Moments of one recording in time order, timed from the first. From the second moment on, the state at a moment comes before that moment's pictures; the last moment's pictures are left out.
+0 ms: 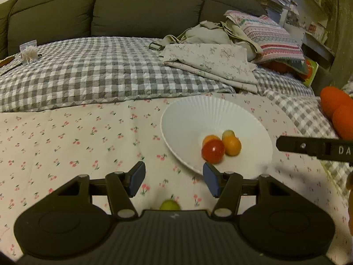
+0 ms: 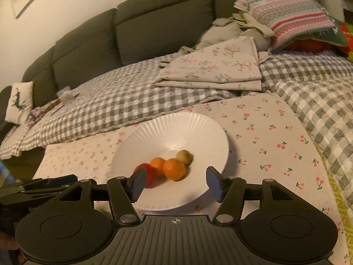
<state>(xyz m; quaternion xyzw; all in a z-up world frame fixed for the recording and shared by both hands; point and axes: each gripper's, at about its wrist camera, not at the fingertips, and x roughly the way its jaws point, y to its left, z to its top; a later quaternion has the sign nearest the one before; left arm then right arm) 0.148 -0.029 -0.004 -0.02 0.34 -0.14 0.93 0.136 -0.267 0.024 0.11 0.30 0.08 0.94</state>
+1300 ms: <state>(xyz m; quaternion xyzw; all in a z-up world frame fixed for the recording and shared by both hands) 0.061 -0.069 -0.055 0.02 0.41 -0.19 0.89 0.082 -0.230 0.000 0.07 0.38 0.12 0.92</state>
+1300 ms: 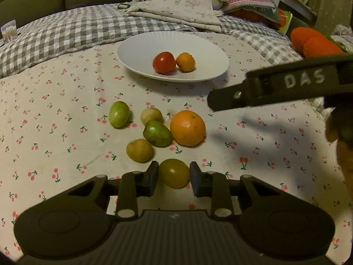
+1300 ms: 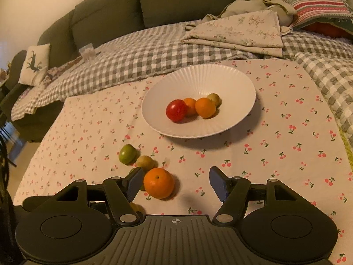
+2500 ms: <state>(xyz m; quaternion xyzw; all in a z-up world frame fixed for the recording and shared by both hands) 0.082 -0.026 -0.032 -0.01 0.38 -0.08 0.92 0.103 -0.183 -0.042 -0.02 0.40 0.17 0.90</state>
